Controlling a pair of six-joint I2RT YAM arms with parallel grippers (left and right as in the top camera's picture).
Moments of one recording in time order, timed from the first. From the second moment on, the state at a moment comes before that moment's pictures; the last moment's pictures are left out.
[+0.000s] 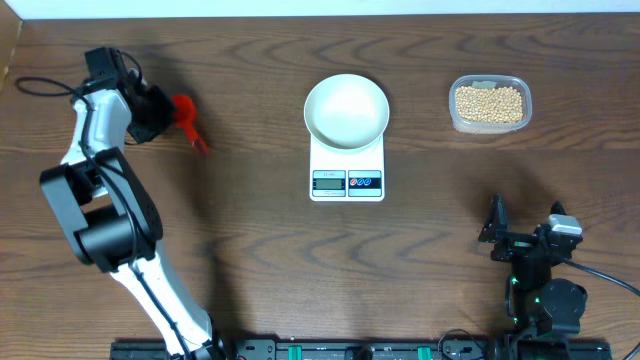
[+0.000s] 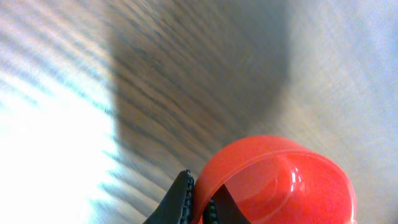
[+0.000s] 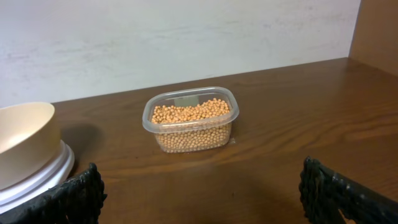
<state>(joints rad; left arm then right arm) 0.34 2.17 1.67 -0.72 0.25 -0.42 -0.05 0.01 0.01 -0.07 0.04 0.13</state>
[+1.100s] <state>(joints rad) 0.17 1.94 1.69 -0.76 0.55 -1.43 -0.05 0.01 0.01 0.04 0.06 0.21</state>
